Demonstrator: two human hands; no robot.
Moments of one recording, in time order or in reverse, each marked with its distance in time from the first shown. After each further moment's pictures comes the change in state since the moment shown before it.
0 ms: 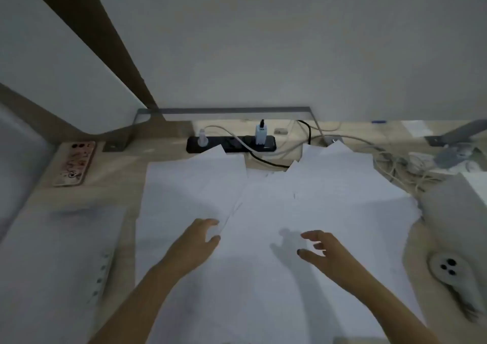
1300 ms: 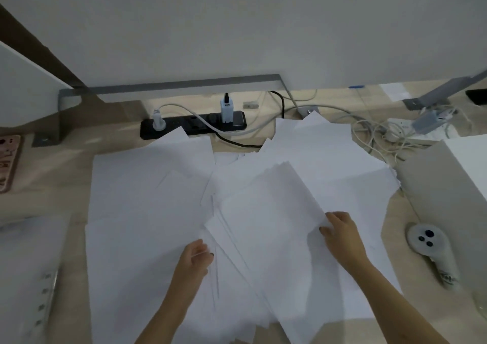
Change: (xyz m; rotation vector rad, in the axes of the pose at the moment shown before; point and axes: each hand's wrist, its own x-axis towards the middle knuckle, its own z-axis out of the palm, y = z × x) left_hand 0.002 0.011 0.083 -0.843 0.040 -0.344; right_hand 0.059 0.098 -0.024 -0.251 0.348 0.229
